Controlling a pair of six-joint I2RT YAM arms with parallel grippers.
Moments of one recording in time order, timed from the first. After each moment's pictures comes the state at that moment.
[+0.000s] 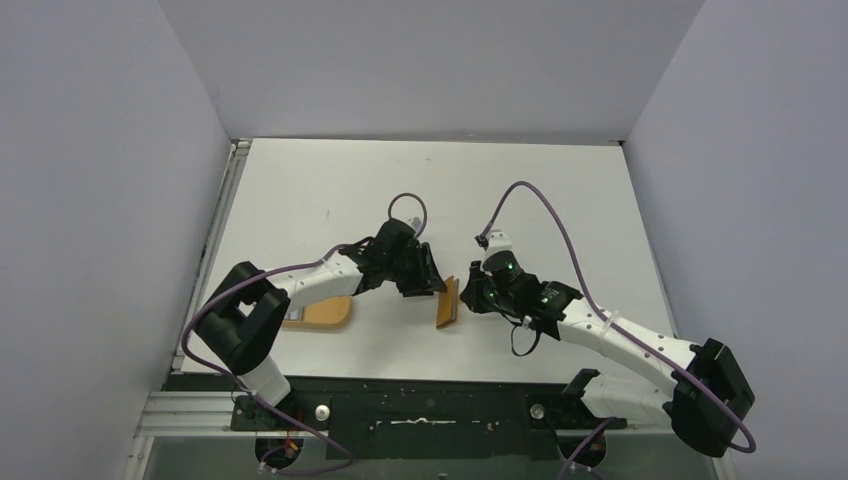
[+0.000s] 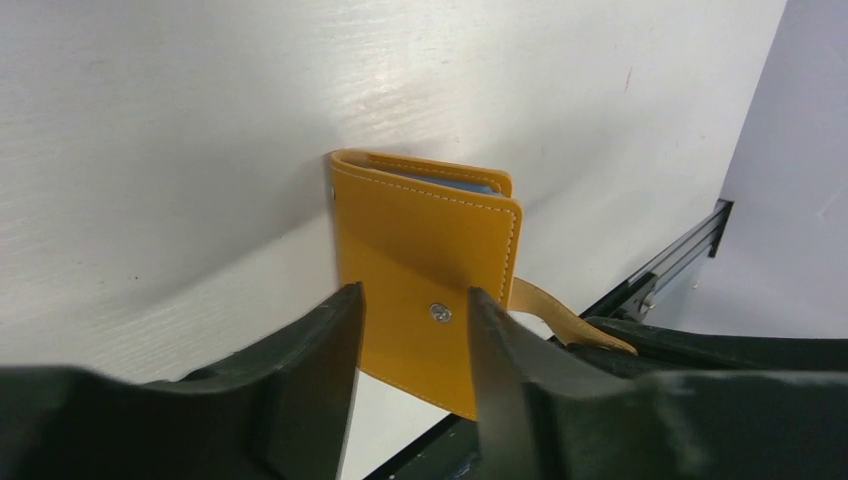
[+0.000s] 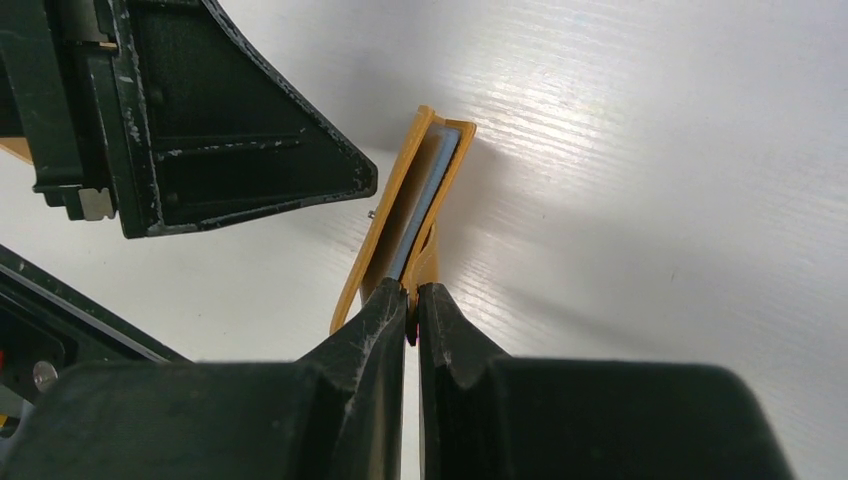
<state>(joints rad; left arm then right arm) -0.74 1.66 0.94 -0.11 0.26 -0.92 0.79 1.13 0.67 -0.30 0.10 0.55</state>
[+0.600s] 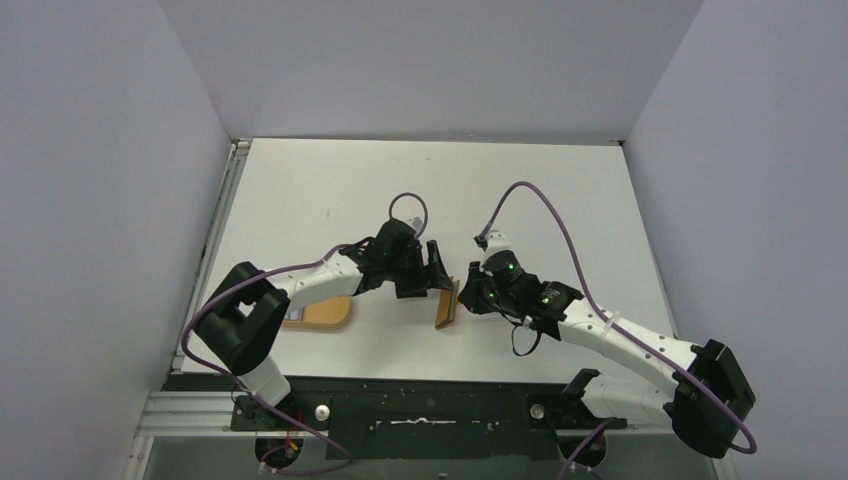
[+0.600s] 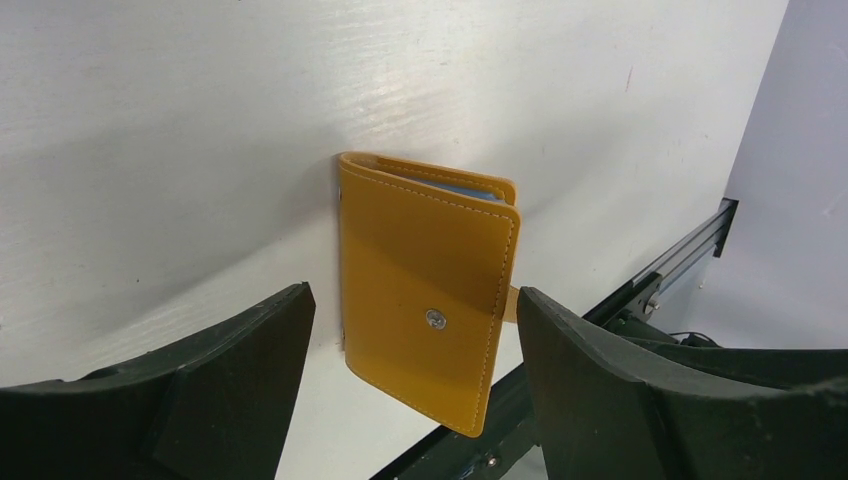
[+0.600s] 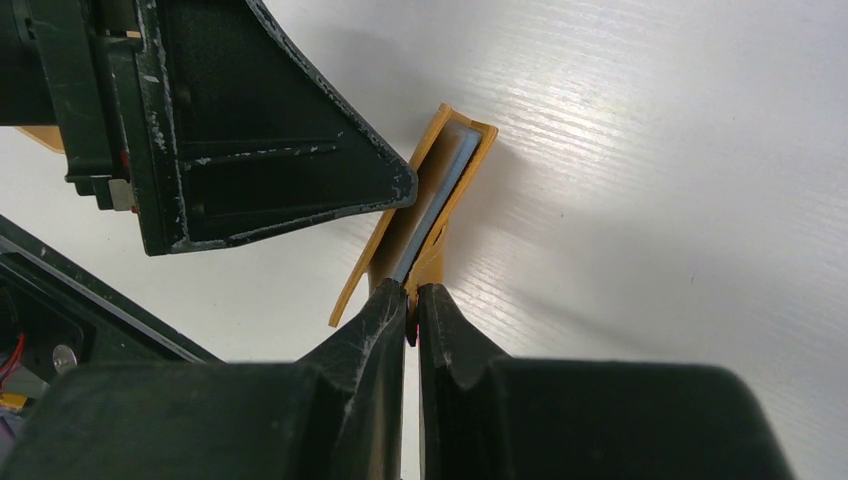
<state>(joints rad) -0.74 1.66 0.94 -0.11 0.26 -0.91 0.79 1.12 0.67 -0.30 0.06 0.55</state>
